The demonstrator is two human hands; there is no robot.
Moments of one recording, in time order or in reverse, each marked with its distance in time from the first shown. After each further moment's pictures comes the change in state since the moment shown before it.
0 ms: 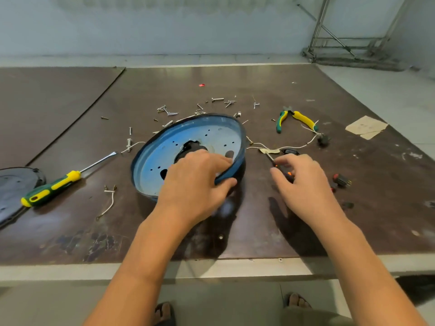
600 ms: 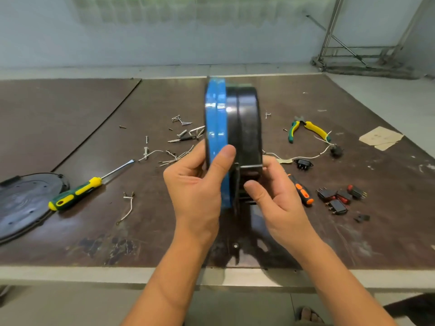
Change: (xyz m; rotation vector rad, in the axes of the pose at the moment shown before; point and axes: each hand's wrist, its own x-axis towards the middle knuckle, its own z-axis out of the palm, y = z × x) left_hand -0.010 0.024 -0.006 -1.234 0.637 -0.199; right_hand -0.029 -0.064 0.023 1.069 -0.226 -0.473
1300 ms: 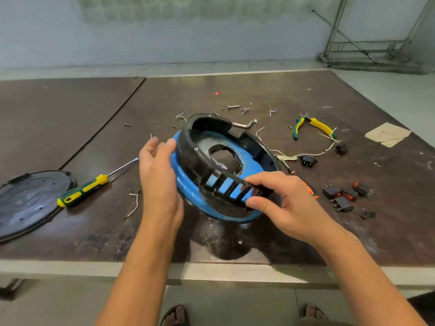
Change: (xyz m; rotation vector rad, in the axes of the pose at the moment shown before) left_hand 0.036 0.000 -0.049 -0.017 0.355 -0.415; right_hand -0.001 0.002 -0.027 -0.569 -0.219 -0.015
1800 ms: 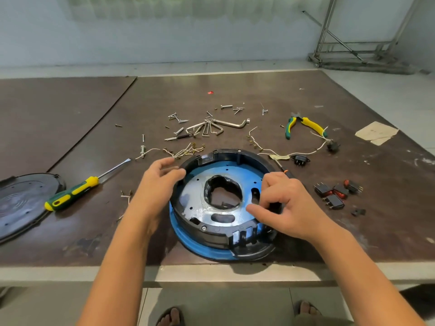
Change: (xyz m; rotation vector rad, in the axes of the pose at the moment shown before) left_hand 0.025 -0.018 -0.031 0.593 -0.229 -0.203; right_hand -0.009 0.017 -0.007 -0.112 0.018 -0.001
